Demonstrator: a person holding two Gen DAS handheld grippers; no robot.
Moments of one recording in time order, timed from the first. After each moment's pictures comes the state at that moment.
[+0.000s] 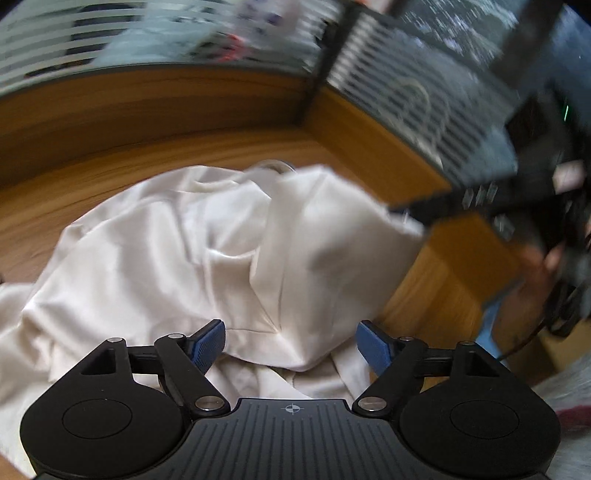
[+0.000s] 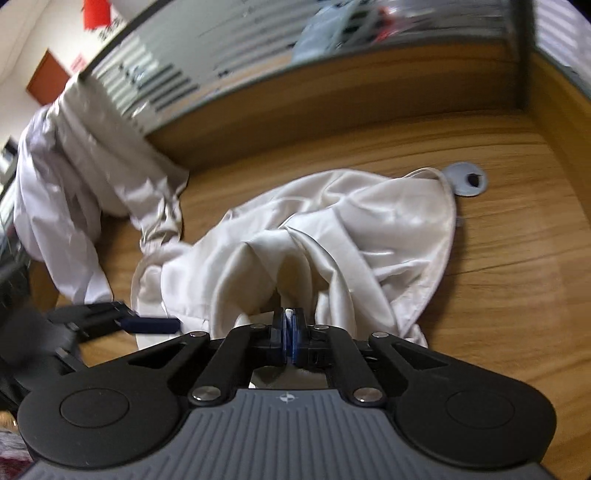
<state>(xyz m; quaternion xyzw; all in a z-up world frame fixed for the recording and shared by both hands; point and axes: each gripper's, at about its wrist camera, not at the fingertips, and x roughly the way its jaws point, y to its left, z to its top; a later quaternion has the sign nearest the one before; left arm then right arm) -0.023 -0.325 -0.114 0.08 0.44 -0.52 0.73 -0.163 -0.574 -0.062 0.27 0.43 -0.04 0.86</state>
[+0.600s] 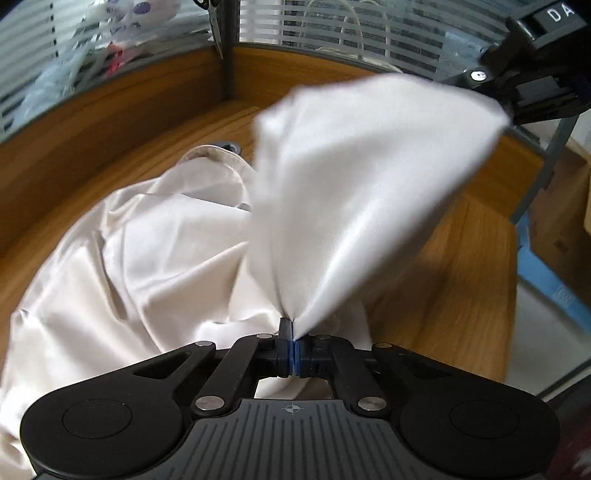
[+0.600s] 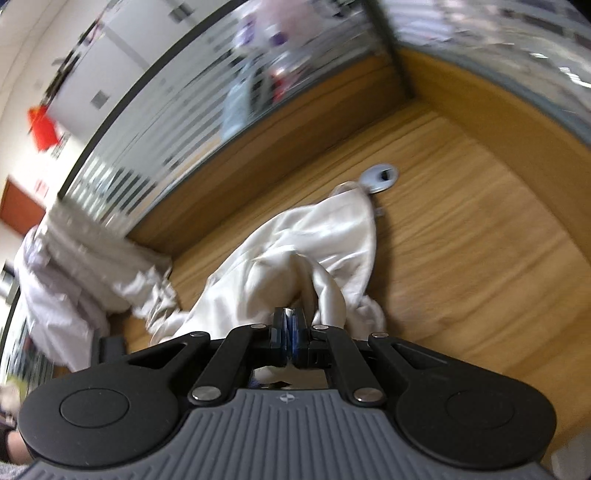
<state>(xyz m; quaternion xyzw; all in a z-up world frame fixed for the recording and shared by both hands) -0.062 -0.394 -0.144 0.25 0.37 -0.53 0.72 -0.274 -0.589 -0.044 0.40 0.32 -0.17 0.84</state>
